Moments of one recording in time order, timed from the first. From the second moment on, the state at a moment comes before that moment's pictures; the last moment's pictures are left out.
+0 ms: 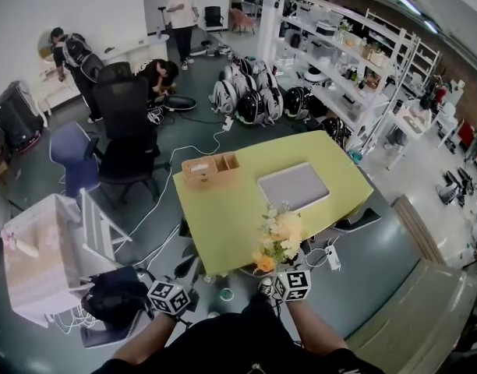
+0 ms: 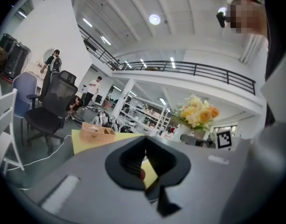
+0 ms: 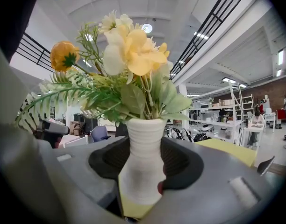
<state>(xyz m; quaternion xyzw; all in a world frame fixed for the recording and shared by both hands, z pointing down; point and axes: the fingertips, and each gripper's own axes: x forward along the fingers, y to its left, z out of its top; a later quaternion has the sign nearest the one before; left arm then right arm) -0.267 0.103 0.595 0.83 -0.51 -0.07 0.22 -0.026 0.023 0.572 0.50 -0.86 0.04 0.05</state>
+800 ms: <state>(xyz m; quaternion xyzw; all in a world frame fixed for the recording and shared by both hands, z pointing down) -0.213 0.013 0.605 0.82 -0.51 -0.06 0.23 0.031 -0.080 0.582 0.51 -0.86 0.05 0.06</state>
